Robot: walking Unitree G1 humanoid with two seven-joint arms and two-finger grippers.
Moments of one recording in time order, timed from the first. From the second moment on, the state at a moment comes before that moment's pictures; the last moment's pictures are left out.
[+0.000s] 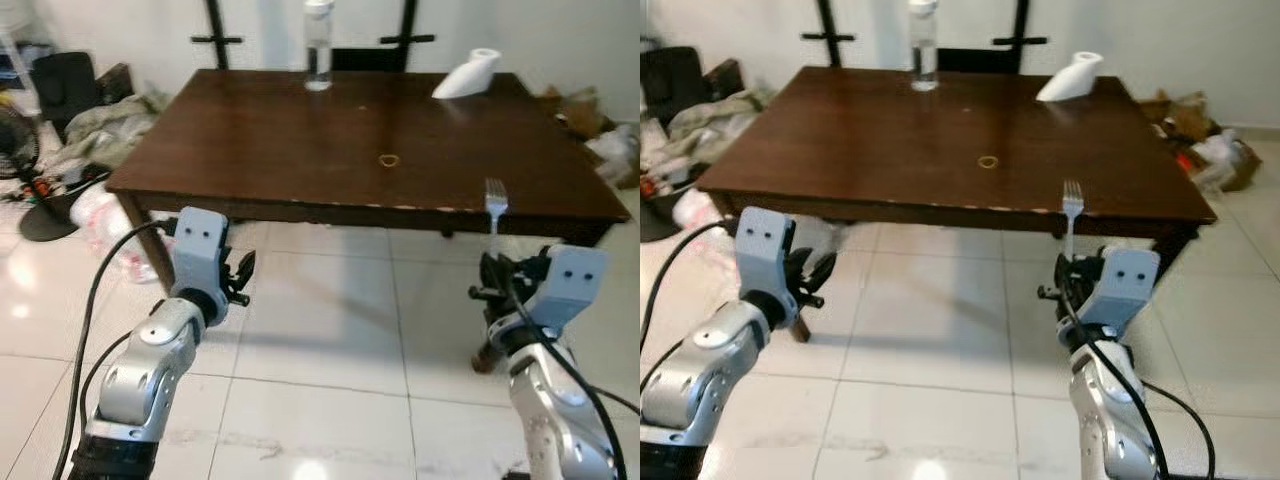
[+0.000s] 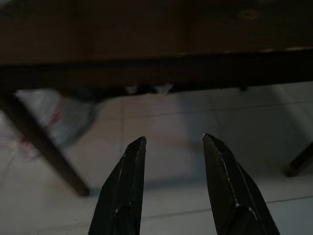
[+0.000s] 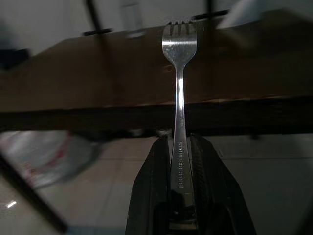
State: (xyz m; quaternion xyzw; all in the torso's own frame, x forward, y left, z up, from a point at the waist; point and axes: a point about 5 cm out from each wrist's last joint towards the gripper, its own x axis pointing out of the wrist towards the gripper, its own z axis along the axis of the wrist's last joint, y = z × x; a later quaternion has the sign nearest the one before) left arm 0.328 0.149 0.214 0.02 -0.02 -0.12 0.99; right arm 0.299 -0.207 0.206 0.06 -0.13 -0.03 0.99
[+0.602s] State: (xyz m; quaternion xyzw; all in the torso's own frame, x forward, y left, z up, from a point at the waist) left arm 0.331 0.164 0.206 0.07 -0.01 -0.05 1.00; right arm 0.299 -0.202 0.205 0.06 -0.13 -0.02 0.99
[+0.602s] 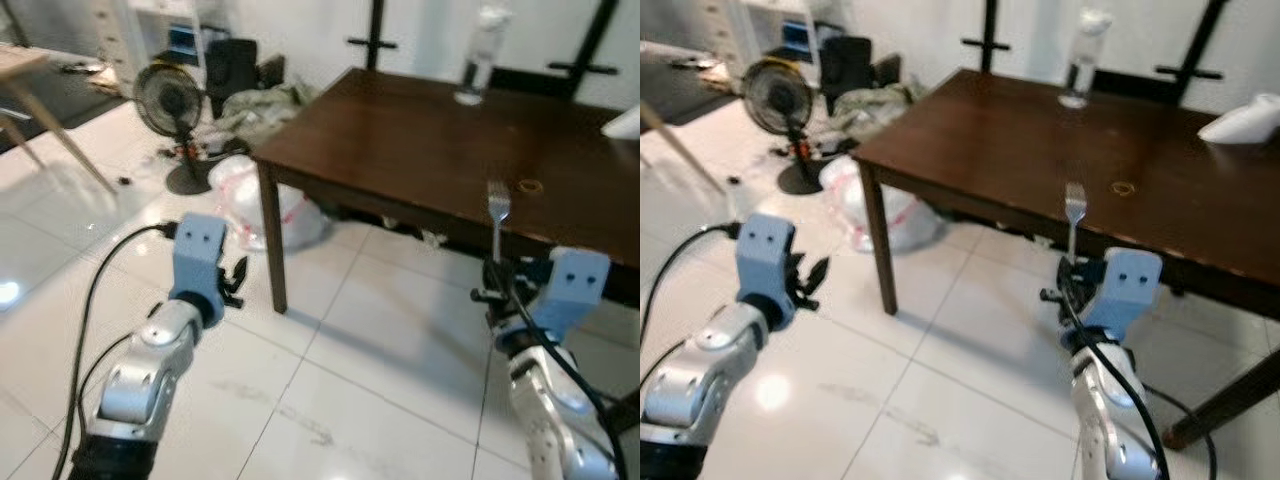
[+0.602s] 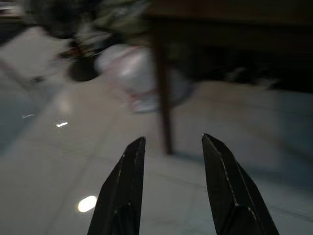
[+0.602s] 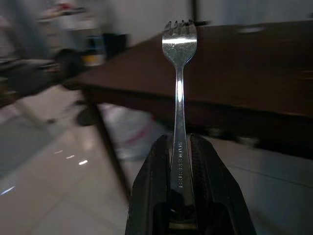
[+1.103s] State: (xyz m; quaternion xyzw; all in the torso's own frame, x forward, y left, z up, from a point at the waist) left arm 0.319 0.171 0.175 0.09 0.00 -0.04 0.99; right arm 0.288 -0.201 0.164 0.03 -0.08 0.03 1.00
